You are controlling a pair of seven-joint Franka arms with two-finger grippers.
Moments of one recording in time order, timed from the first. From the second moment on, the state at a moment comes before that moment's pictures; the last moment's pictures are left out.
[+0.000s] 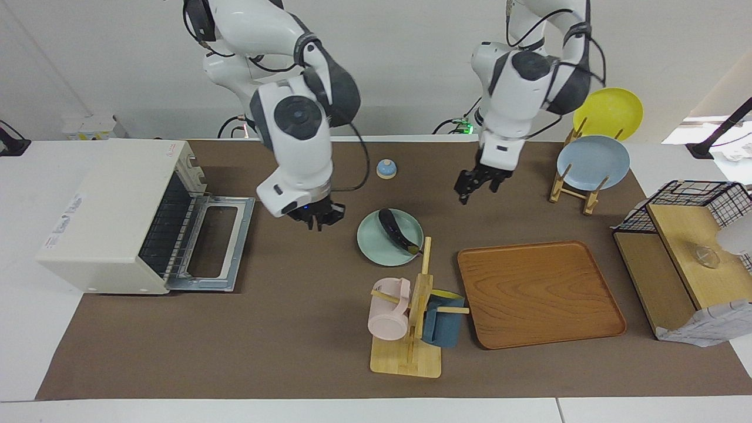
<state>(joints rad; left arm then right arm) -0.70 -0.01 0.09 -2.12 0.00 2.25 -1.01 0.28 0.35 0.03 -1.57 -0.03 1.77 0.43</state>
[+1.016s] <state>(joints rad) -0.80 0.36 0.12 -1.86 -0.03 2.26 -1.02 0.13 0.21 0.07 -1.98 -0.37 1.92 0.18</state>
